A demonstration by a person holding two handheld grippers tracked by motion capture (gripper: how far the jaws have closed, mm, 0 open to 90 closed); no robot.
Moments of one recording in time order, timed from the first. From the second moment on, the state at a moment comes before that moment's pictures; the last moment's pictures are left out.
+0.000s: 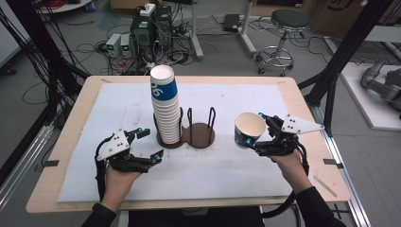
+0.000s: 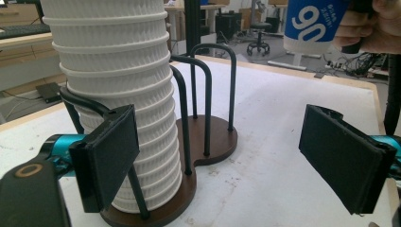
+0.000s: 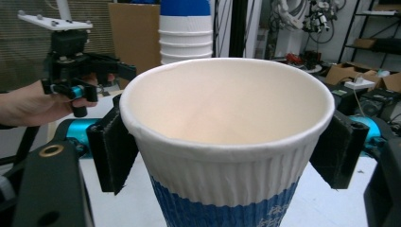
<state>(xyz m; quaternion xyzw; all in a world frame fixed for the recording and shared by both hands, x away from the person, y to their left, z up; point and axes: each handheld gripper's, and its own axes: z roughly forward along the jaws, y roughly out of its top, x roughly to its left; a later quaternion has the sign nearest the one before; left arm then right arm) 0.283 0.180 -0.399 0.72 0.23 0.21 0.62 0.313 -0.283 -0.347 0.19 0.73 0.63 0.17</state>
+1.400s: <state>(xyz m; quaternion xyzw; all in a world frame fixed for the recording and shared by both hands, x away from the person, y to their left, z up) 0.284 0.181 -0.402 0.72 0.24 0.21 0.62 0.383 -0.328 -0.361 0.29 0.72 0.59 0.23</state>
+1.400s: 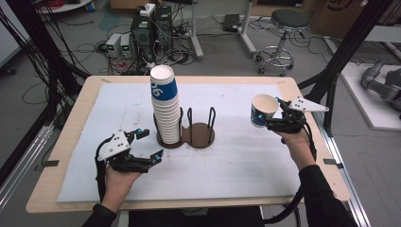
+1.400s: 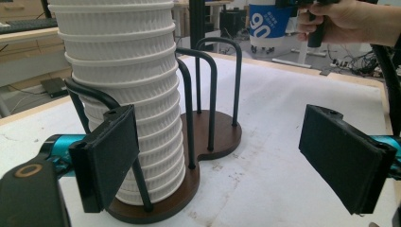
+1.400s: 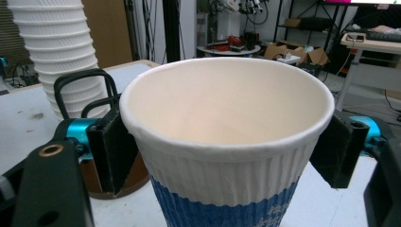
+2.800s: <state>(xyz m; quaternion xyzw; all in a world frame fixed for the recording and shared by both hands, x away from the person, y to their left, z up) 0.283 0.180 -0.405 0.73 0.24 0.21 0.61 0.416 -0.330 -0.424 0.40 0.69 0.55 0.26</state>
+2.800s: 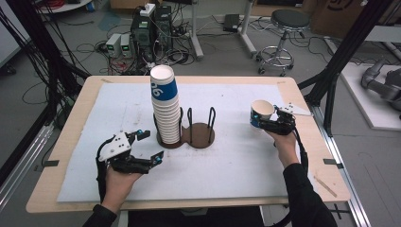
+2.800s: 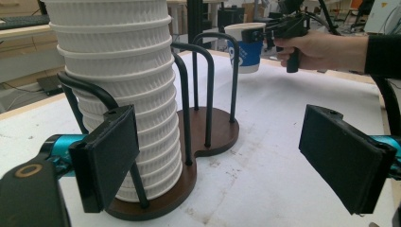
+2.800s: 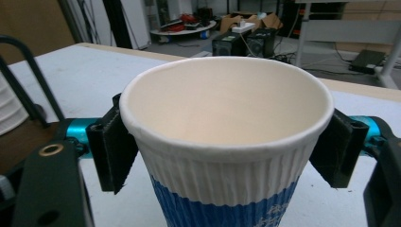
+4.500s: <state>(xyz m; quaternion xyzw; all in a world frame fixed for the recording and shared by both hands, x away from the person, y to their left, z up) 0.284 0.177 -0.405 0.73 0.23 0.21 0.61 0.418 -0.326 -0.435 0.47 0.71 0.45 0.28</state>
